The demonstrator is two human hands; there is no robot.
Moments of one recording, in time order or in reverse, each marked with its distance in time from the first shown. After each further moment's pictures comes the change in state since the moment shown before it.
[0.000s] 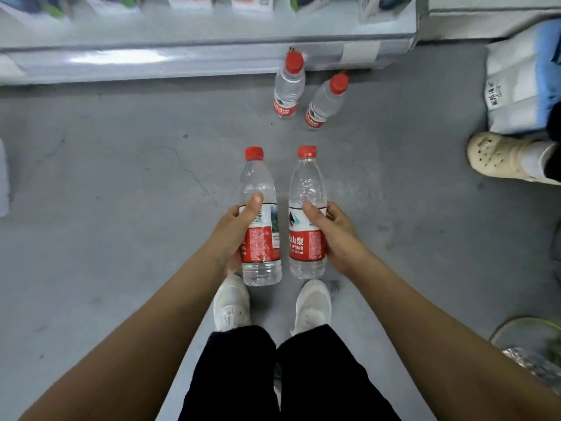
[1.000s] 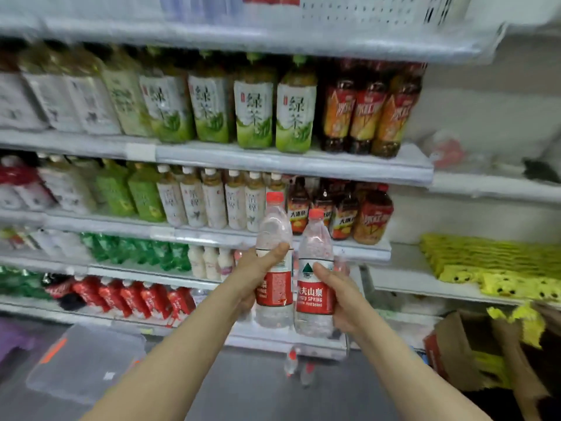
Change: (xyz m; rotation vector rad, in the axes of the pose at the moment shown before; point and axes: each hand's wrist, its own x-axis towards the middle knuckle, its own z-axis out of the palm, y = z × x) left_hand -0.678 0.316 0.146 0.038 -0.034 0.895; right_hand -0.562 -0.455 0.034 0.034 -0.429 -0.577
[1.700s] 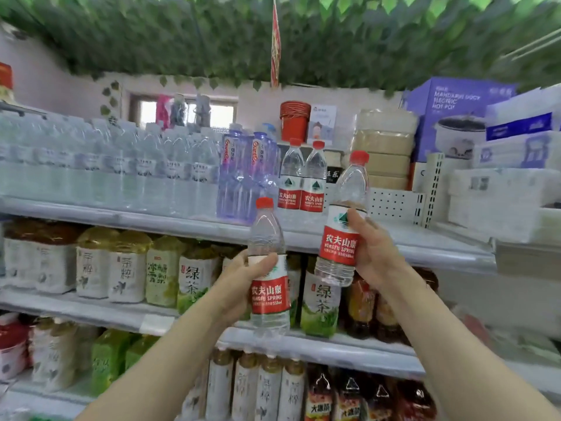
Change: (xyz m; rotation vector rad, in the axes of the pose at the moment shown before) left_hand 0.057 0.286 -0.074 -0.142 -0.098 0.498; right_hand 0.046 -0.360 0.165 -0.007 -0.205 -0.740
